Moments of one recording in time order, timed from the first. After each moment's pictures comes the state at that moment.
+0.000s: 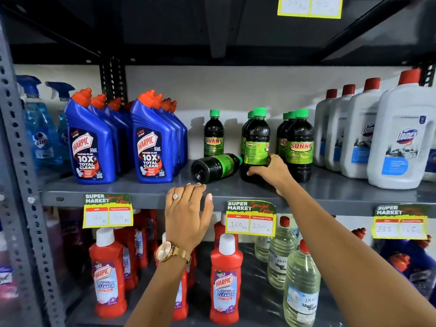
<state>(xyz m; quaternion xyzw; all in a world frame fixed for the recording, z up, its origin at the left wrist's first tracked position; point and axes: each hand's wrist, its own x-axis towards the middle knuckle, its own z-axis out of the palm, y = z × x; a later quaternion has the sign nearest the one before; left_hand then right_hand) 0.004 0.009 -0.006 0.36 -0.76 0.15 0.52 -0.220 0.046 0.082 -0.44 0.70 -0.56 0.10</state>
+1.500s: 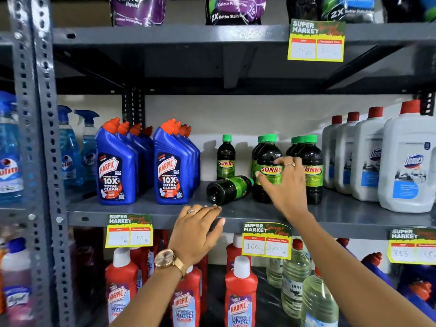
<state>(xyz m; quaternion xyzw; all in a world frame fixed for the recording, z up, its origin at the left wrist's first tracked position) 0.039 0.009 0.020 0.28 -0.84 0.17 0.43 -0.176 0.075 0.095 -0.48 0.64 -0.53 -0.28</state>
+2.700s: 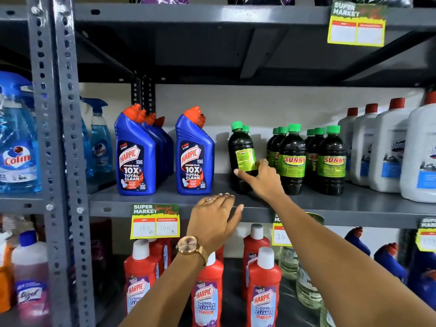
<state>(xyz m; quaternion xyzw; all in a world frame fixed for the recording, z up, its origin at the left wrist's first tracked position) 0.062 -0.005 0.024 0.27 -0.84 0.19 0.44 -0.109 -0.002 0.087 -0.49 0.72 -0.47 -0.10</state>
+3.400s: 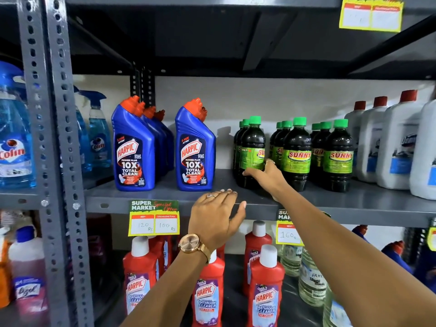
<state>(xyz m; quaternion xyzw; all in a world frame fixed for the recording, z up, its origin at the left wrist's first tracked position) 0.055 -0.016 0.016 0.25 -0.82 0.18 0.48 -0.125 -0.015 0.085 -0.47 0.69 -0.55 0.06</state>
